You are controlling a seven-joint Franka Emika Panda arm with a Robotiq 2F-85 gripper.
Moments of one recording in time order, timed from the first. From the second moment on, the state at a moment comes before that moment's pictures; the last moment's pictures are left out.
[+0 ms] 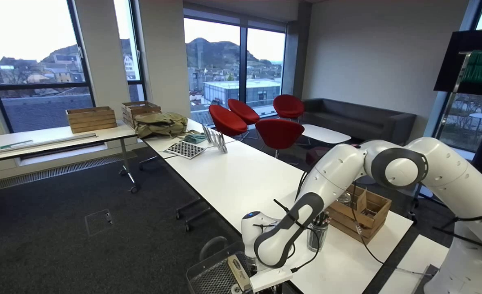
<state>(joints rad) 0.56 0.90 0.22 -1.71 0.23 2.33 0.88</state>
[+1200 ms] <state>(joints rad) 0.56 0.91 0.22 -1.68 0.25 2.33 0.88</state>
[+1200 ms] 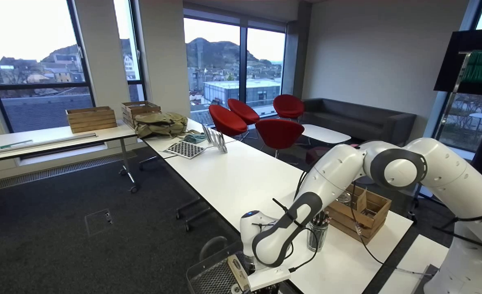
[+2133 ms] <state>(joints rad) 0.56 0.91 0.22 -1.68 0.25 2.33 0.88</state>
